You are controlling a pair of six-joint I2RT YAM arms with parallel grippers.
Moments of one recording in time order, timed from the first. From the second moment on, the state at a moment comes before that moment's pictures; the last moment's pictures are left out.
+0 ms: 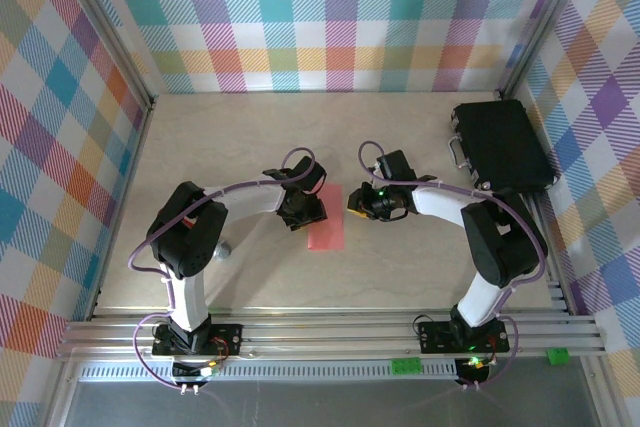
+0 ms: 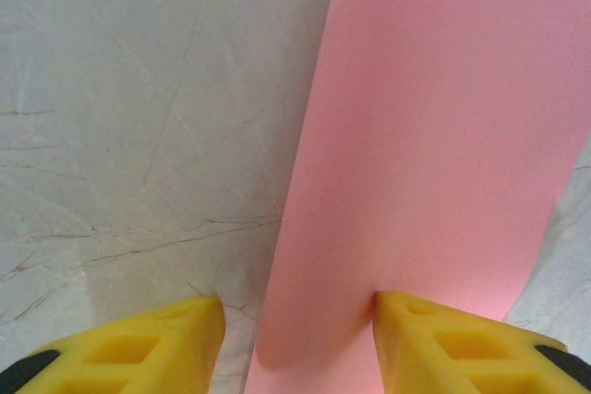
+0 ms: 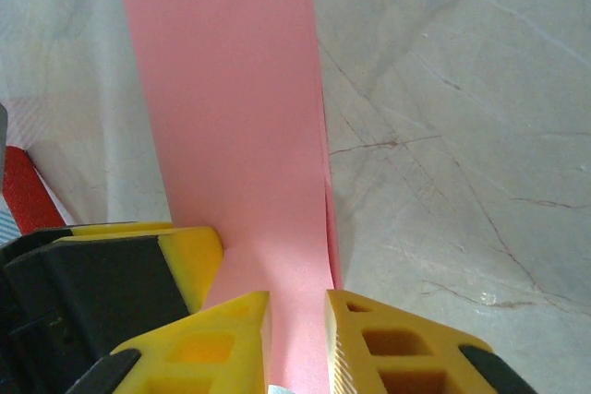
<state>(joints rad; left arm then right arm) -0.65 1.88 1.20 -0.58 0.08 -0.92 0.47 1.71 0.92 -0.21 -0.51 0.73</state>
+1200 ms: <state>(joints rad) -0.65 1.89 1.21 -0.60 0.09 -0.89 0.47 1.76 0.93 -0.17 -0.59 0.74</state>
